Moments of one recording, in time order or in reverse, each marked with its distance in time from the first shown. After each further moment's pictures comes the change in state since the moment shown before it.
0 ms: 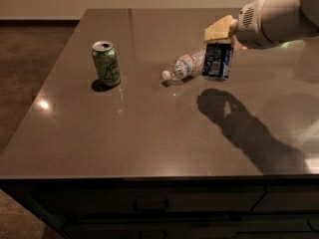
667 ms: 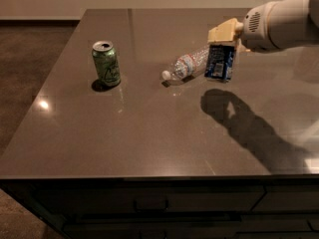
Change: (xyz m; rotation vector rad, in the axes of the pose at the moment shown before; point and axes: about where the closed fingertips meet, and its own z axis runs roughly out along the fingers) arm -0.002 0.006 0.000 0.041 0.022 -0.007
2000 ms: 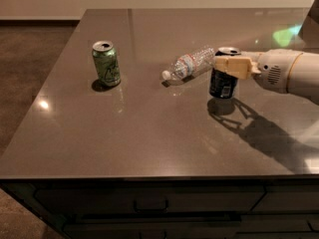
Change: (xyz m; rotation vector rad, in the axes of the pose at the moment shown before) arm -0.043 0.012 -0.014 0.294 0.253 -0.347
